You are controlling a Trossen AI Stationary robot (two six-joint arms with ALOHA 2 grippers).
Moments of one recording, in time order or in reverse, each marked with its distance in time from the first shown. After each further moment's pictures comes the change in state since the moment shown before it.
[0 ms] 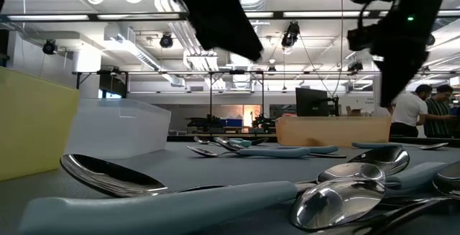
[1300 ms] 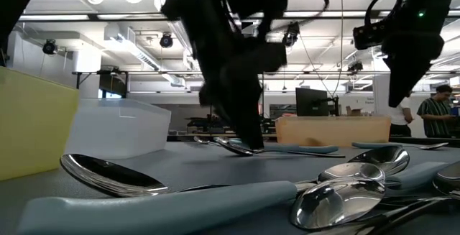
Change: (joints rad) left arm 0.027 0.254 0.184 -0.219 -0.042 -0.237; right arm 0.056 0.000 0.000 0.030 -0.002 -0.005
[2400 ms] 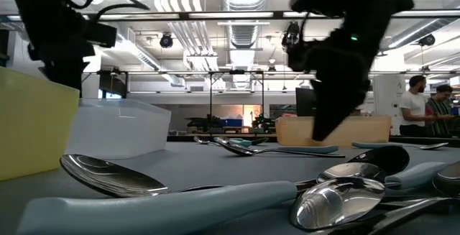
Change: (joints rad) left arm -0.172 -0.785 -0.723 -0.493 -0.300 -0.663; right arm 0.000 0.489 0.204 0.503 -0.089 -0.123
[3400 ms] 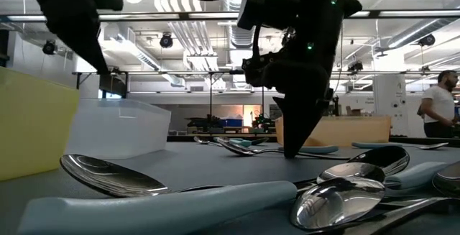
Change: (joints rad) left arm -0.006 -0.139 0.079 0.073 -0.116 0.319; right arm -0.055 0.373 0.279 -0.152 -0.125 -0.117
